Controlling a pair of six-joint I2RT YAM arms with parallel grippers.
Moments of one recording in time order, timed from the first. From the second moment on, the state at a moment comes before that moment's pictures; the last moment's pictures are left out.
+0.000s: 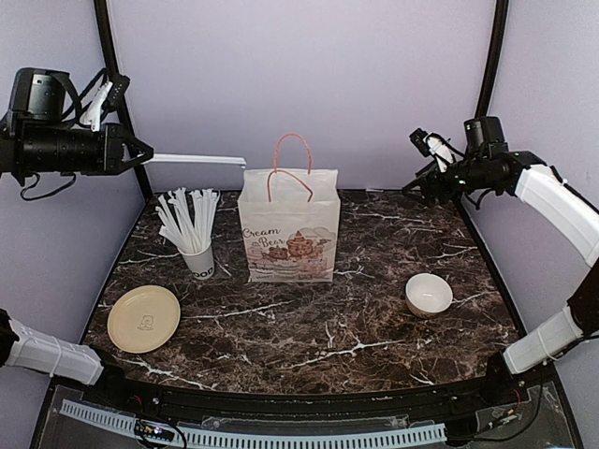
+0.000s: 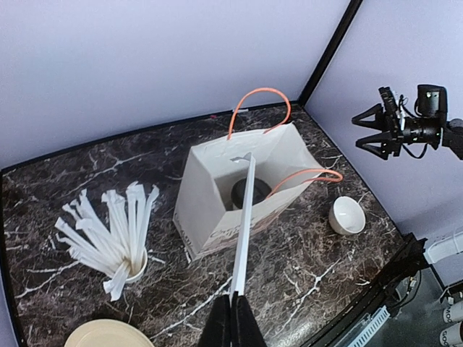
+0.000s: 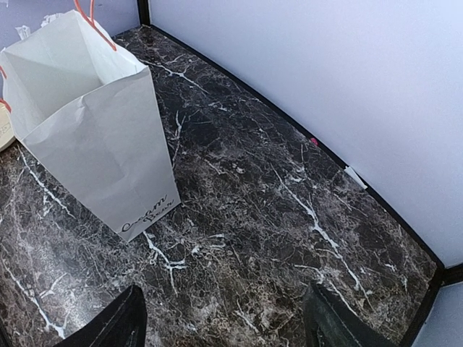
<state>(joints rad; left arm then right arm) -0.58 1.16 1.89 -1.23 0.04 -0.27 0.24 1.40 1.38 -0.64 -0.46 -0.44</state>
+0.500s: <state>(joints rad) -0.58 1.61 2.03 -1.10 0.26 -0.12 0.24 1.30 1.36 -0.68 -0.42 -0.47</state>
